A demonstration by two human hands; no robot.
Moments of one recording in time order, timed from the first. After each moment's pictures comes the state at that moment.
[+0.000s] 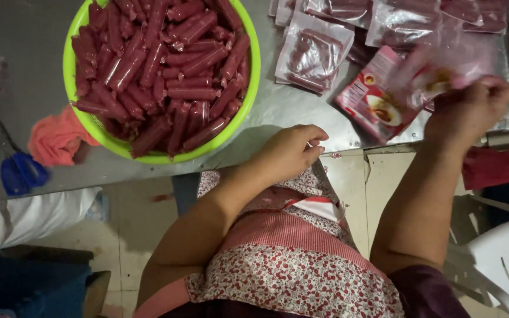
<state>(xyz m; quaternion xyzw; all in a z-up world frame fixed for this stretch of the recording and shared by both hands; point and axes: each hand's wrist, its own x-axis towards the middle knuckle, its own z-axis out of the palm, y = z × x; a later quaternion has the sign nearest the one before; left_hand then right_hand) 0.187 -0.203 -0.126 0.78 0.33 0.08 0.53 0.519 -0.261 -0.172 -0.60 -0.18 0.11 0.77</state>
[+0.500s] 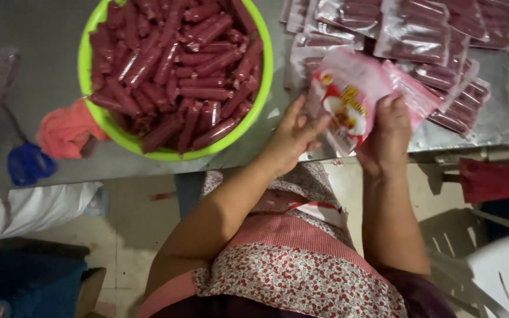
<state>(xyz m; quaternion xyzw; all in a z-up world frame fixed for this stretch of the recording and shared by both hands) 0.198 -0.205 -0.141 0.43 0.33 0.33 0.77 0.358 -0.243 -0.138 -0.47 -0.20 0.36 0.78</state>
